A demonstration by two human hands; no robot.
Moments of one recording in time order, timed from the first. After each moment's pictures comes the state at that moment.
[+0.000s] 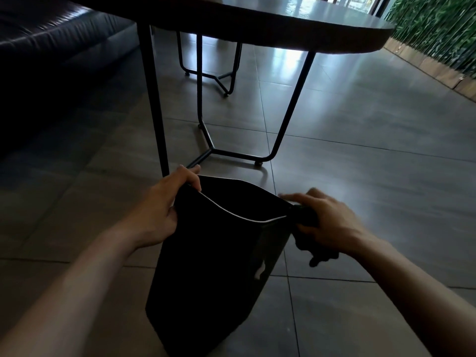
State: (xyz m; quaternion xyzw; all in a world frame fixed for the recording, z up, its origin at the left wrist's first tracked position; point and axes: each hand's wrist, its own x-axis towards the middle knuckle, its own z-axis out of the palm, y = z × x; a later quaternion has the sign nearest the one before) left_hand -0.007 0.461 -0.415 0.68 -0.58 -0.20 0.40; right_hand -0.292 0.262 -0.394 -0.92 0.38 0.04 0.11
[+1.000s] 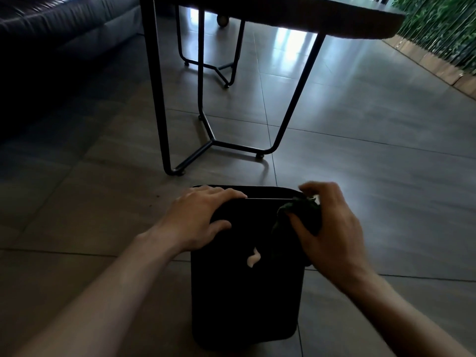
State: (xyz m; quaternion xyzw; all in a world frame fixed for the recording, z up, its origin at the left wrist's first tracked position) left_hand -0.045 0.441 -0.434 0.71 -0.65 -0.14 0.24; right_hand -0.285 0.334 -0.408 -0.87 0.34 -0.33 0.11
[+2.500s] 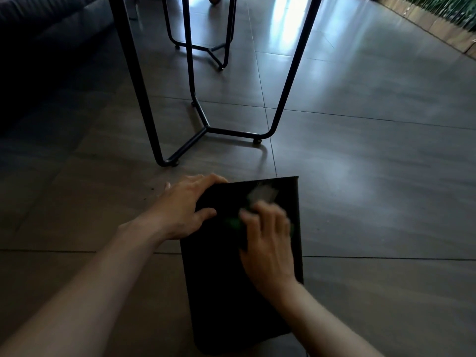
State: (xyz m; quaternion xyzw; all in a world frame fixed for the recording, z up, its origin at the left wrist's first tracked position) left_hand -0.042 0.426 -0.439 0.76 -0.58 -0.21 0.21; right_hand -0.241 0.370 -0.521 -0.90 0.31 -0.31 -0.01
